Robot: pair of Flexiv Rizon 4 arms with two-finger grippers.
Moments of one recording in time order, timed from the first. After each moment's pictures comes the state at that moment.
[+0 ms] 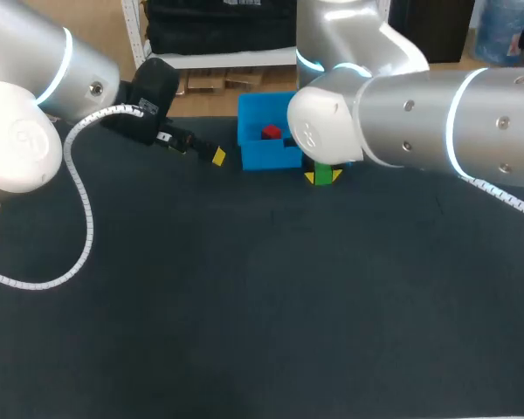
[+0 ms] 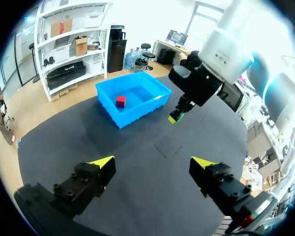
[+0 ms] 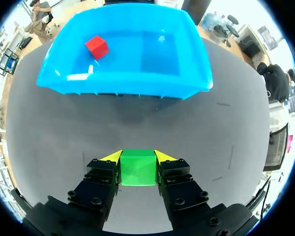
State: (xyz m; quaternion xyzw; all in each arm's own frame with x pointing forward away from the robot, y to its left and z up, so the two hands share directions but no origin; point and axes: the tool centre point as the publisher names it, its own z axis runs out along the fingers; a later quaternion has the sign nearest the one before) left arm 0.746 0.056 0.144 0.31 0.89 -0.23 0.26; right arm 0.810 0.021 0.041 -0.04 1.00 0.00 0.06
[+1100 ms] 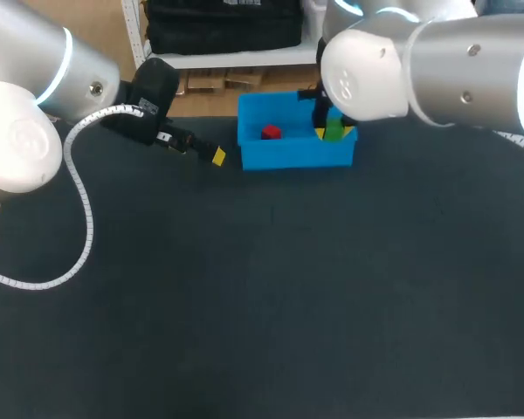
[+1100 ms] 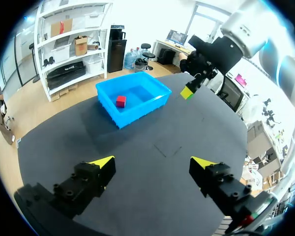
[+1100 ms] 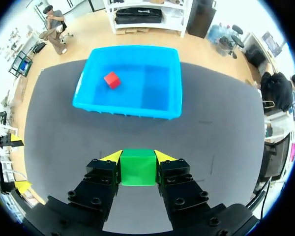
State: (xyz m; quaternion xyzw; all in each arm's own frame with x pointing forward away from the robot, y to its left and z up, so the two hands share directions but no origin) left arm 0.746 0.056 0.144 0.31 0.89 -0.23 0.26; right arm 0.821 0.007 0.130 -0.06 0.99 0.05 0.12
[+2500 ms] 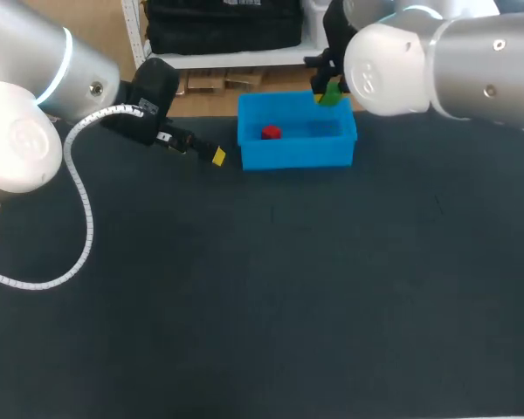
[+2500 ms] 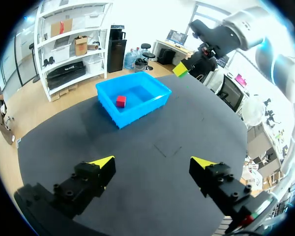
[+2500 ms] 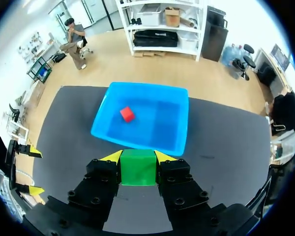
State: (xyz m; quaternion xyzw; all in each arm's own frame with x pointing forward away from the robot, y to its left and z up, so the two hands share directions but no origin) left arm 0.746 0.056 0.144 0.31 0.89 -0.23 0.26; right arm 0.870 0.017 0.167 -0.11 0.96 0.12 0.21
